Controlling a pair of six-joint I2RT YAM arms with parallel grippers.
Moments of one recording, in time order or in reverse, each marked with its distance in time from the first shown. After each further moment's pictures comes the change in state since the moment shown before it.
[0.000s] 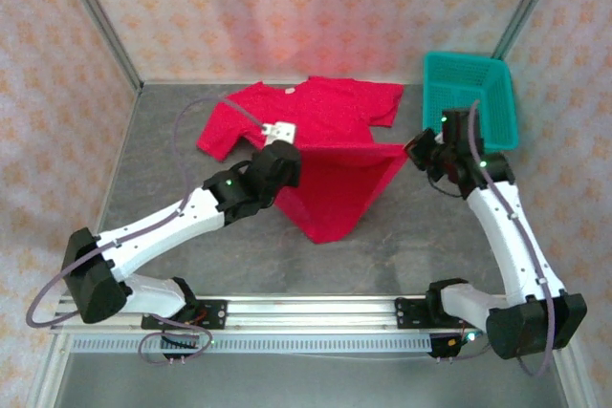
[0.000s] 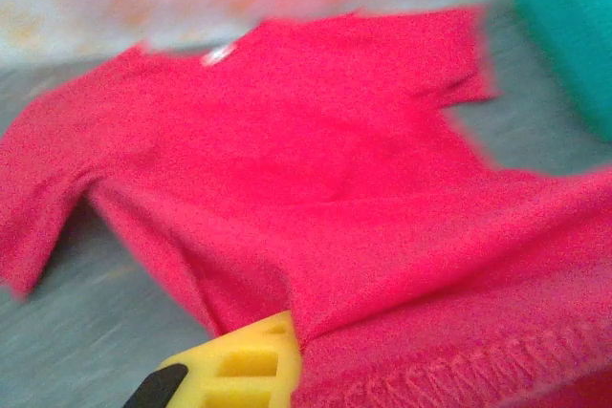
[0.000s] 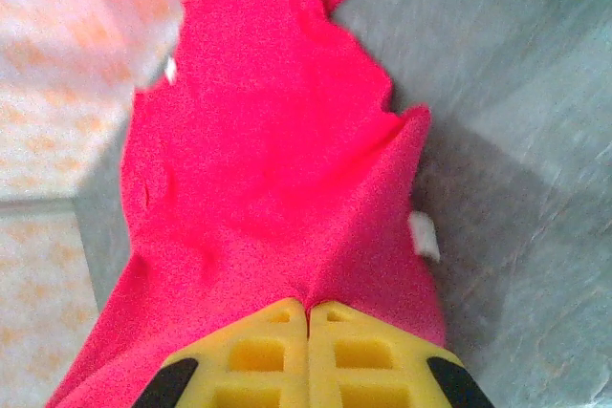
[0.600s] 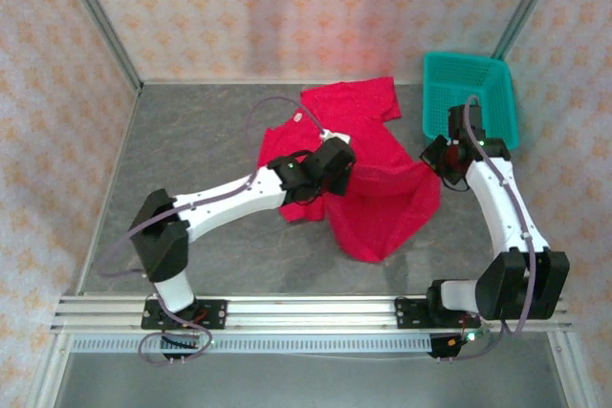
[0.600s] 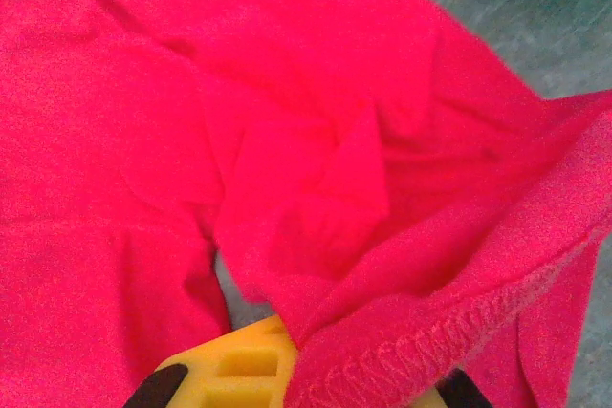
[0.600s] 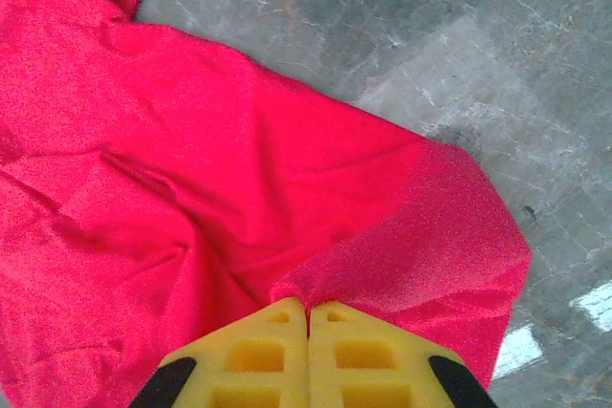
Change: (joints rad) left arm -0.034 0.414 0.249 -0.091 0.286 -0.135; right arm -0.129 0.185 -0.047 -0.066 0.127 -0.174
